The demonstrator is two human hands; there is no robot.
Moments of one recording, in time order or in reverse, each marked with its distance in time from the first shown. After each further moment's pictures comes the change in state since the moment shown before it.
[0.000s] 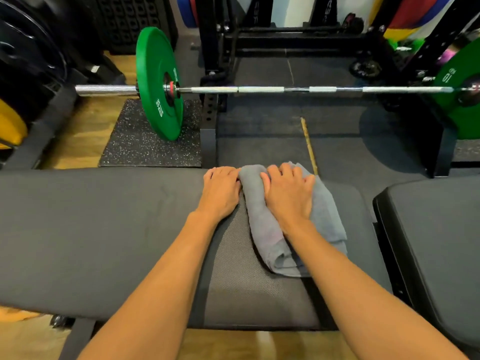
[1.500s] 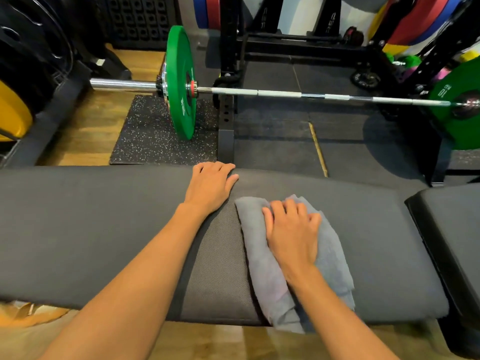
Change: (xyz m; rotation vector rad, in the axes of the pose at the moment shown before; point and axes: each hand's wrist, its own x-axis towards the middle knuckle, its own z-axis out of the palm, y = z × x) left_hand -0.020 -0.132 -0.052 0.128 0.030 0.073; right_hand -0.083 -0.116 -0.013 -0.045 0.043 0.009
